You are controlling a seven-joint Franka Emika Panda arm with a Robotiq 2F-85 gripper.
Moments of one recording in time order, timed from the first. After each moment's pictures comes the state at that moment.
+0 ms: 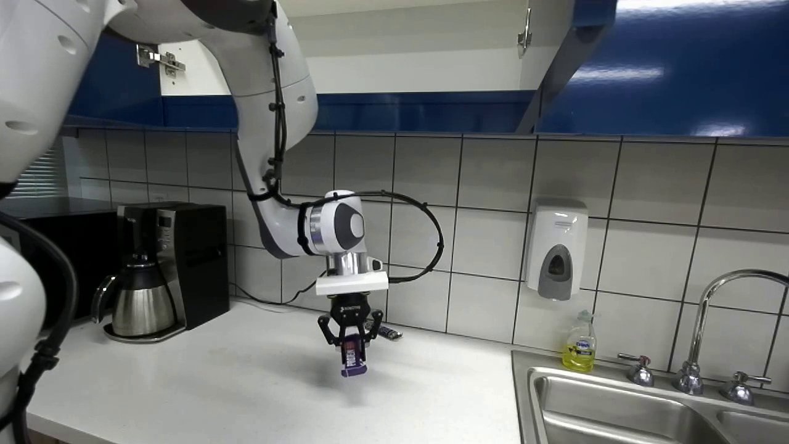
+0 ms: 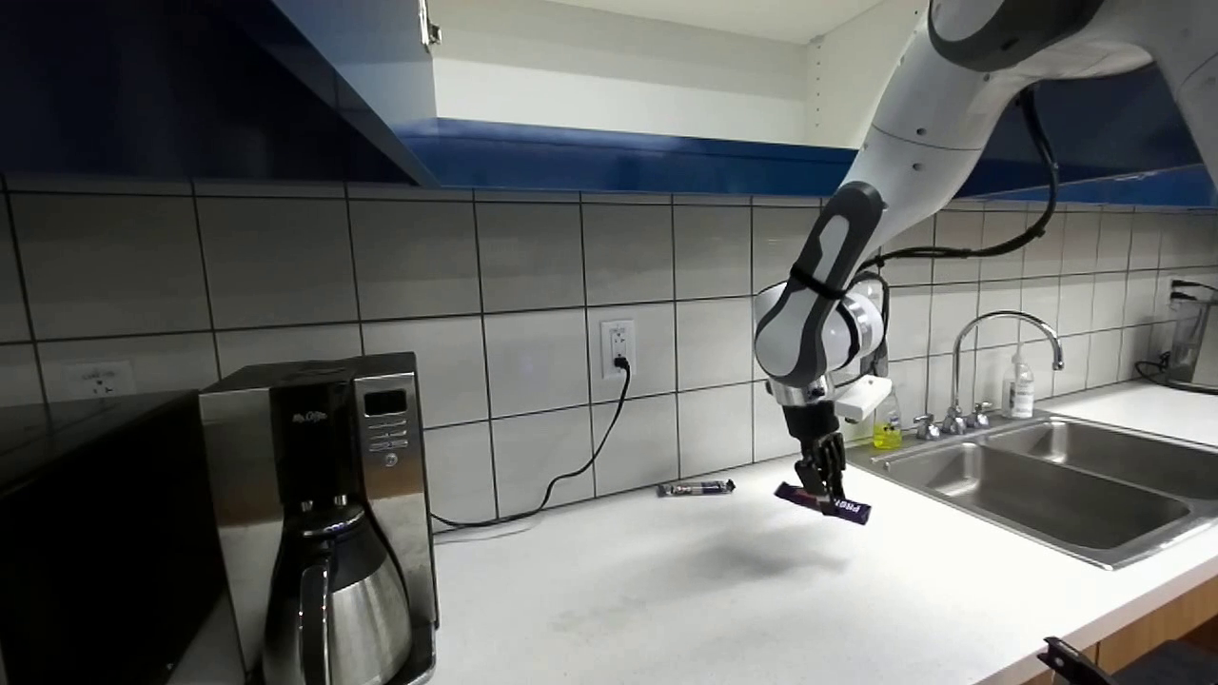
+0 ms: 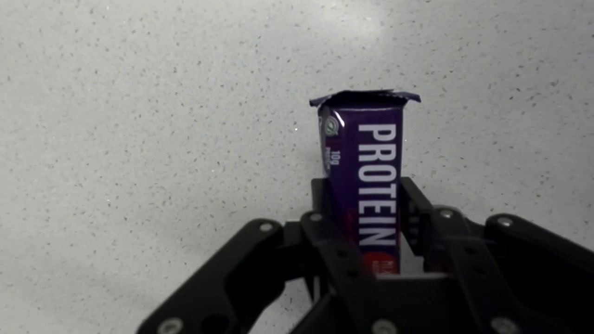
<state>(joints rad) -0.13 0.38 -0.03 -2.21 -0.31 2.44 -0.40</state>
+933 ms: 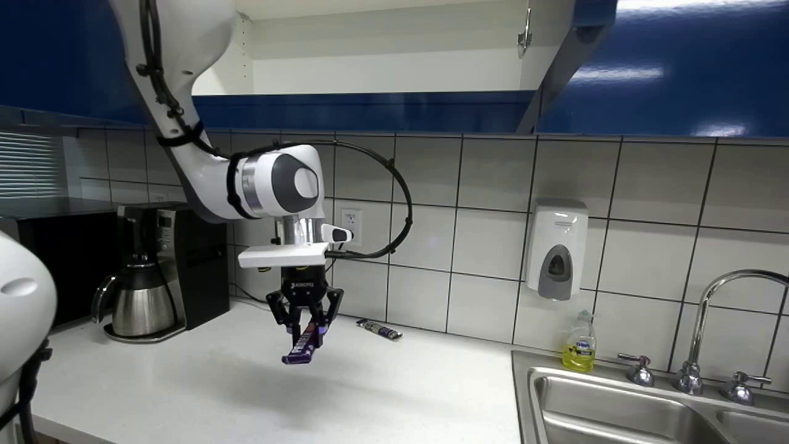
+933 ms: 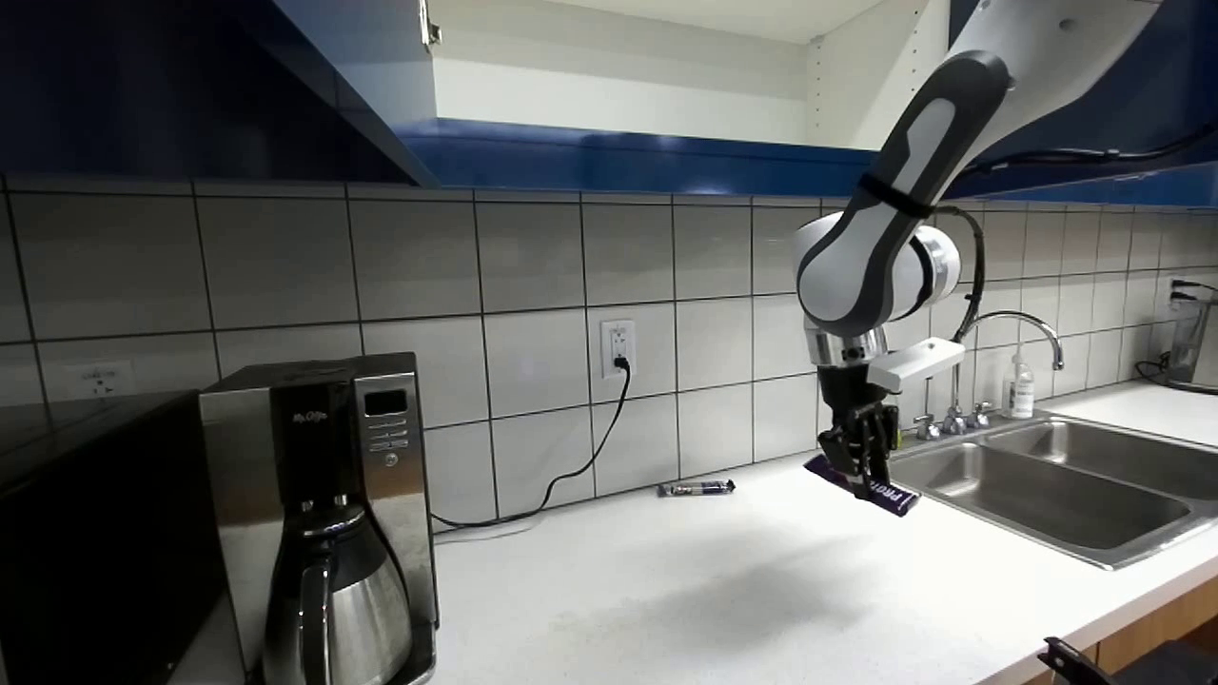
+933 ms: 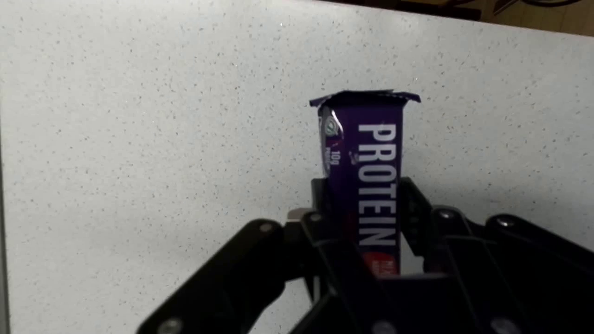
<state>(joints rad) -0.07 -0.09 -0.04 -2.61 -0.26 2.41 -0.12</state>
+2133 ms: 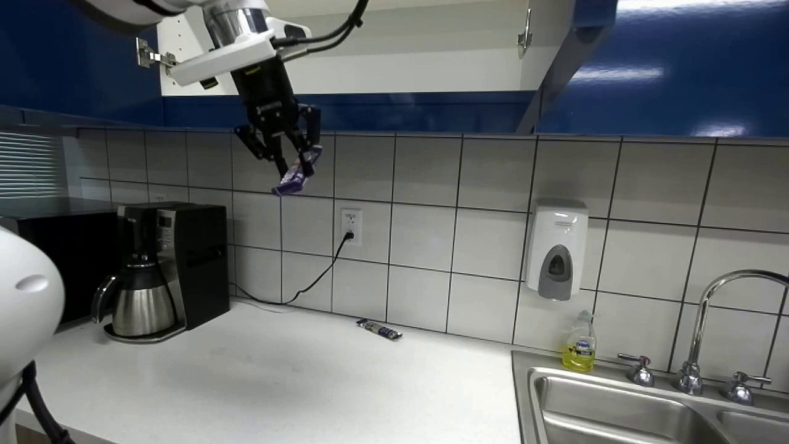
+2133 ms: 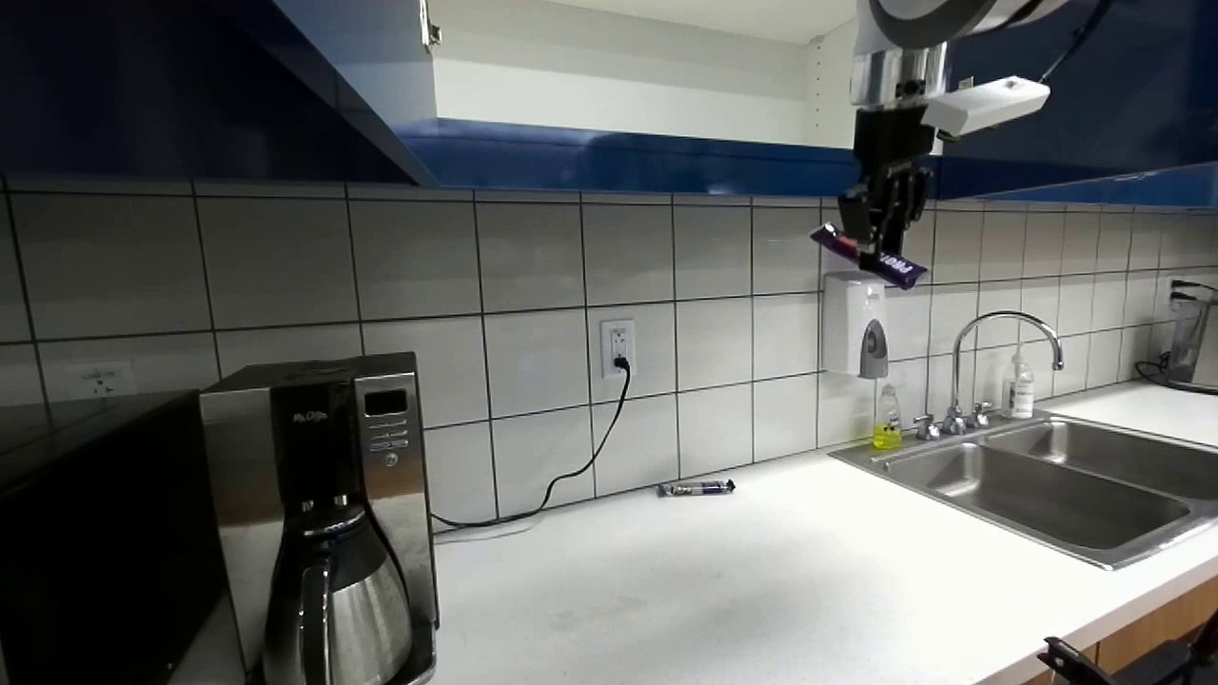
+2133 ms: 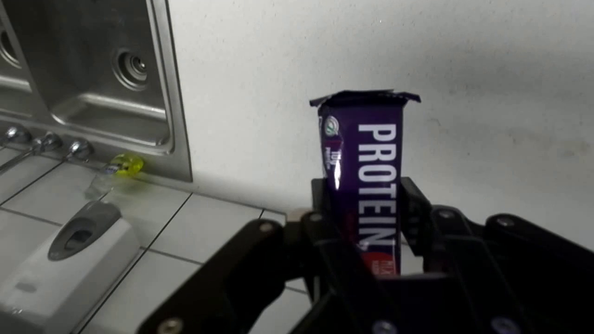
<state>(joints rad) -0.02 -0.80 0.01 -2.52 -0.26 2.02 -0.12</state>
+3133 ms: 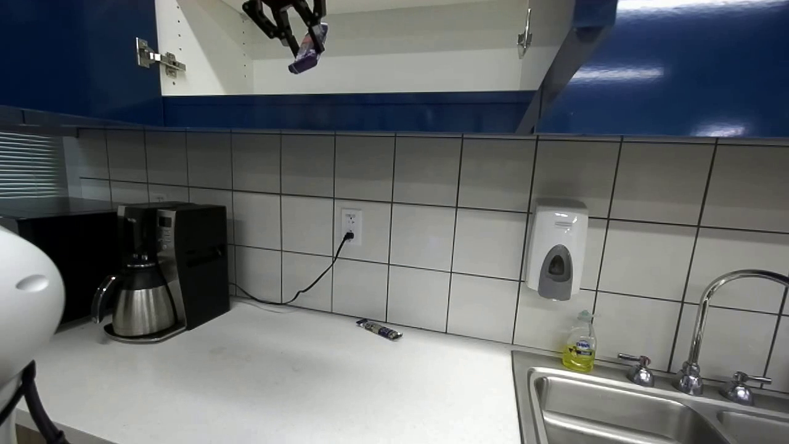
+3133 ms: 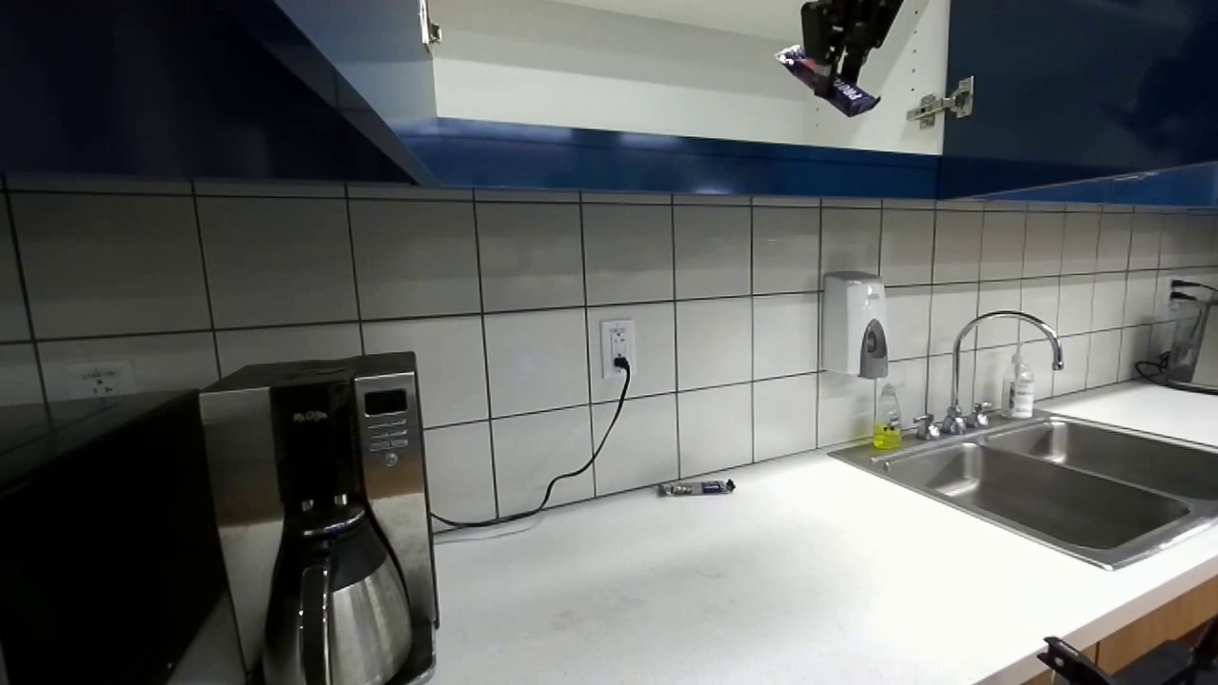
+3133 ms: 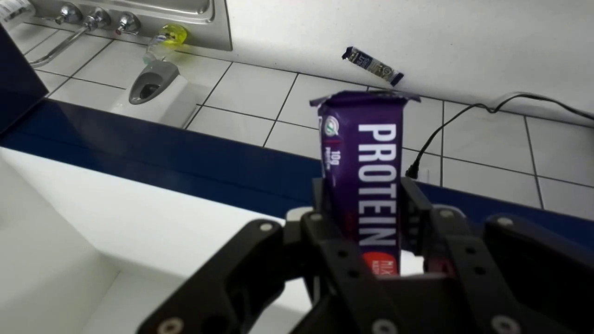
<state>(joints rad) -0.02 -0.67 0.04 -2.03 -0.25 1.91 -0.11</state>
